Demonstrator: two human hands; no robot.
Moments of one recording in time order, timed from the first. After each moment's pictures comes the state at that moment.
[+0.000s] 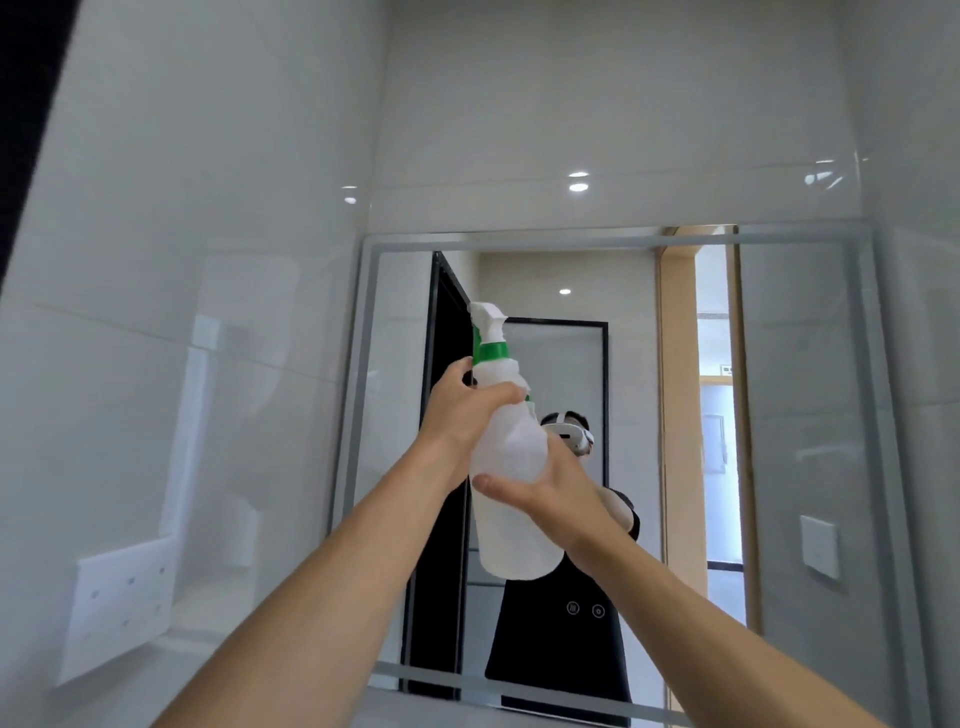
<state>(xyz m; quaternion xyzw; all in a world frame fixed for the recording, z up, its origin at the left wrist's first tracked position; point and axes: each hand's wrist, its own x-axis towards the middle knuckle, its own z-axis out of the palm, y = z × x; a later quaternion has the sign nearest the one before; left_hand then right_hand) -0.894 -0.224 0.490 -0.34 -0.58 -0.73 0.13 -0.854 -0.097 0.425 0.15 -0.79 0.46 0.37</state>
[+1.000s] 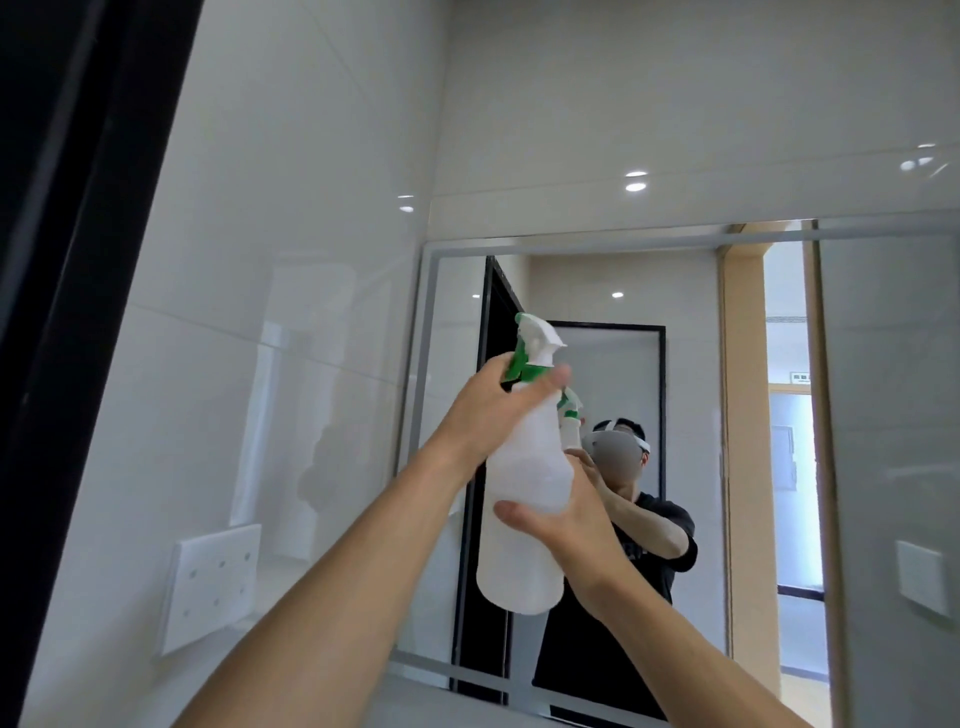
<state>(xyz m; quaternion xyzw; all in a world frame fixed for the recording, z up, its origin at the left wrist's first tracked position) -0.895 -0.273 0.490 -0.41 -0.65 -0.62 0.18 -0.881 -0.137 0.395 0.22 -0.73 0.55 0.34</state>
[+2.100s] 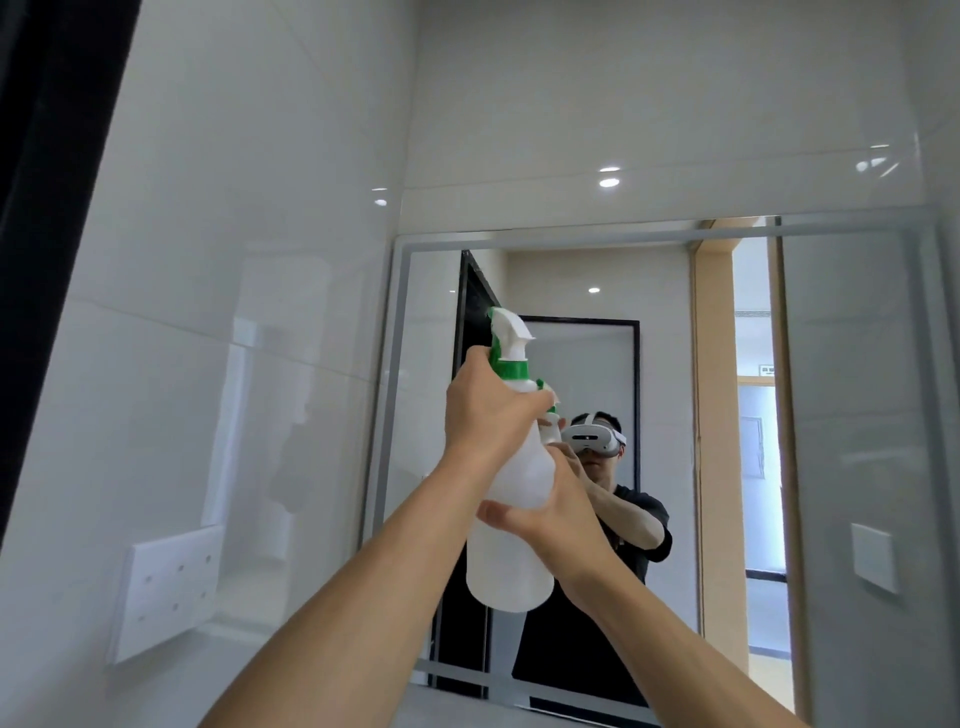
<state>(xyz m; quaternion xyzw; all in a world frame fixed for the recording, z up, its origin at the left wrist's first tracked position) -0.891 -0.229 0.489 -0.27 -0.68 -0.59 0.34 -0.873 -0.122 0.396 0.19 -0.75 0.53 0.34</state>
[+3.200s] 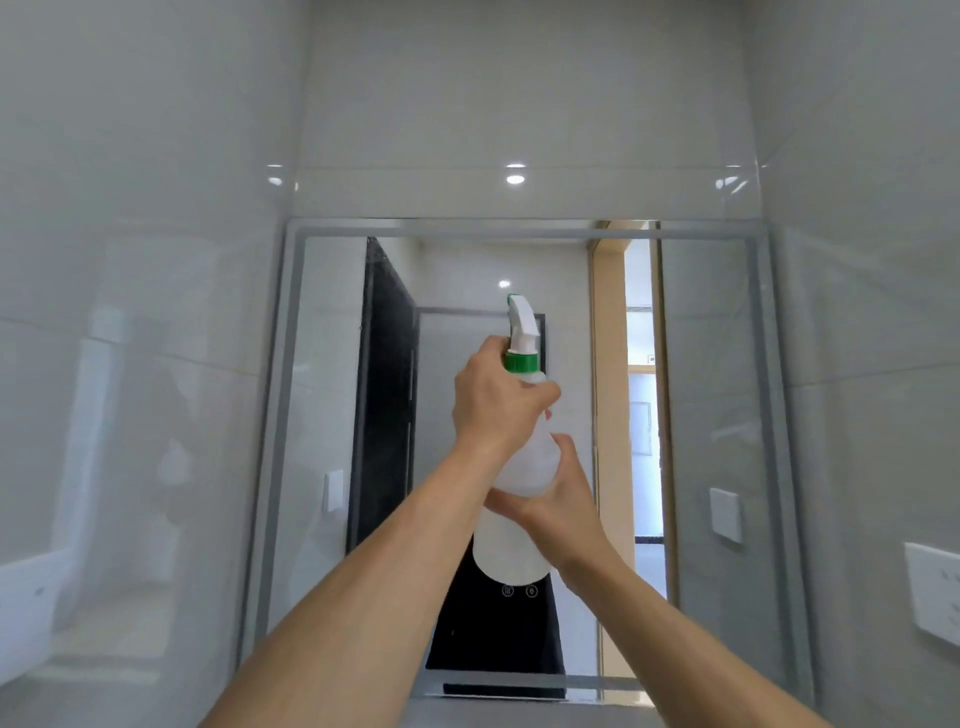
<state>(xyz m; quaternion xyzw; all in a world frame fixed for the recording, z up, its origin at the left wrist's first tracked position) -0.857 -0.140 0.490 -0.39 -0.62 -0.60 0.31 -0.831 -0.051 0.394 0.08 -0.74 0.48 0.47</state>
